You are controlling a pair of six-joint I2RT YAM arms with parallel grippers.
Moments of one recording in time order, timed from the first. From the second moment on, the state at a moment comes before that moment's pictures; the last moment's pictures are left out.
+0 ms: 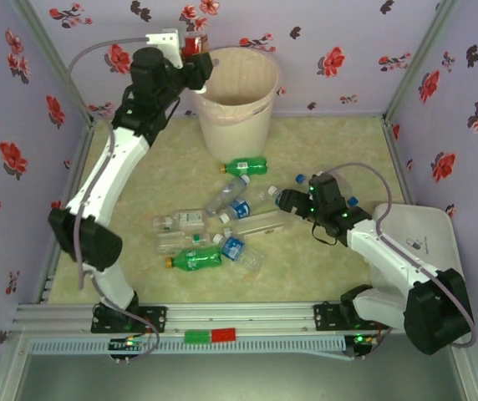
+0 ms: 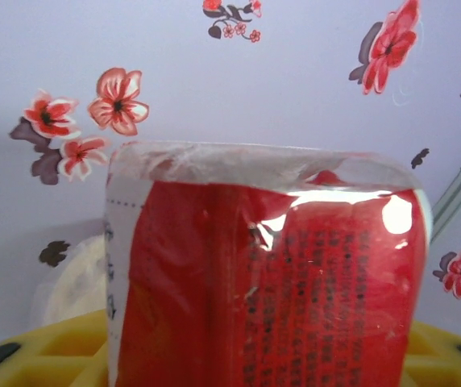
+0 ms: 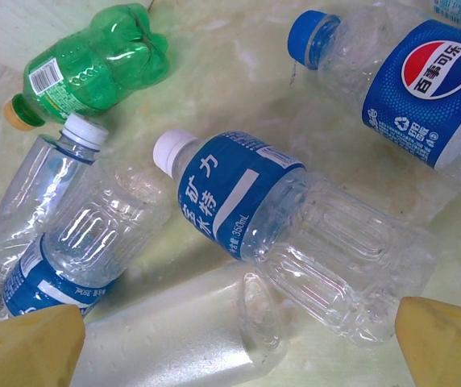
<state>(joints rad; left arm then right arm) -0.41 1.81 1.99 -0.20 0.06 -0.31 0.45 1.14 0.70 -0.36 0.00 0.67</state>
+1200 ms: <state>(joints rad) -0.47 2.23 2.37 -0.28 0.07 -0.31 0.45 1.04 0.67 -0.48 0.05 0.65</state>
